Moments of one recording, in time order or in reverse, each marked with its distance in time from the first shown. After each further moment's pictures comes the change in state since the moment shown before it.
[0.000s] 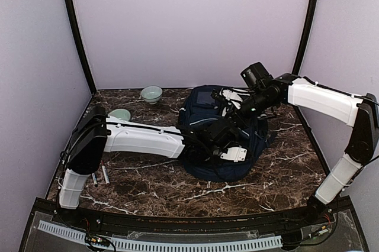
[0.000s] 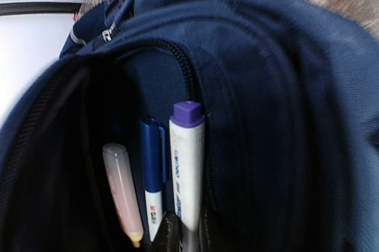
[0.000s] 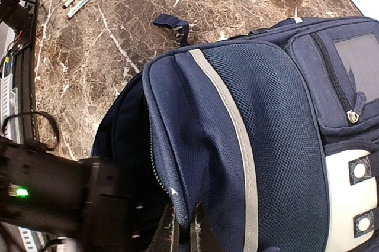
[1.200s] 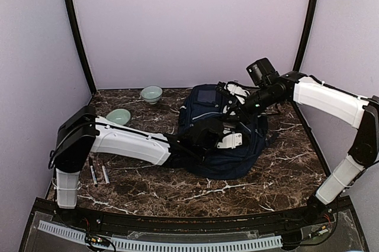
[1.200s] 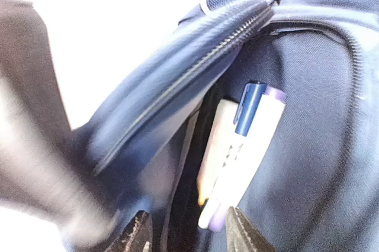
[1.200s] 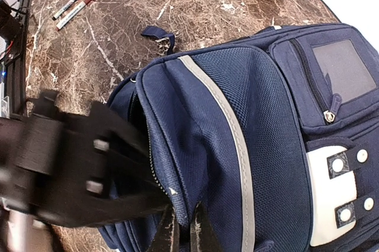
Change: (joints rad) left arm -0.005 -0.081 -0.249 0.569 -0.254 0.059; right arm -0.033 -0.041 0.000 0.019 0.025 -0.005
